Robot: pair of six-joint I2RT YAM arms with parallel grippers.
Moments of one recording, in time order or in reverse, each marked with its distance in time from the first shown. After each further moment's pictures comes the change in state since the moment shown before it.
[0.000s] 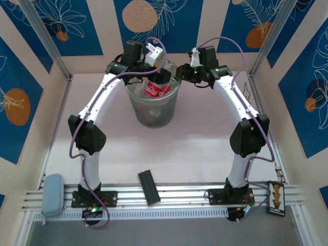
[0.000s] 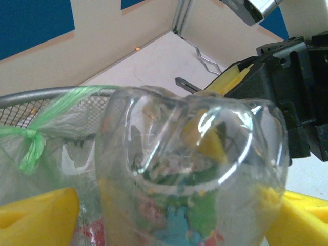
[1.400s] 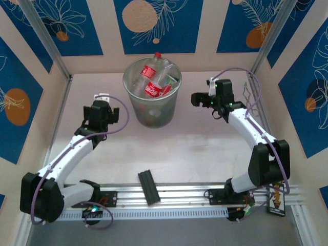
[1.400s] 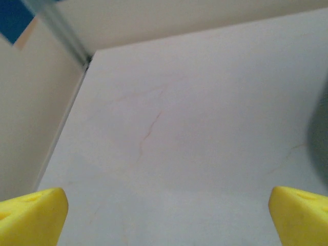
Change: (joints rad) left arm 0.154 -0.881 -1.469 0.609 -1.006 -0.079; right arm -0.105 -0.431 -0.849 0.417 0.317 -0.290
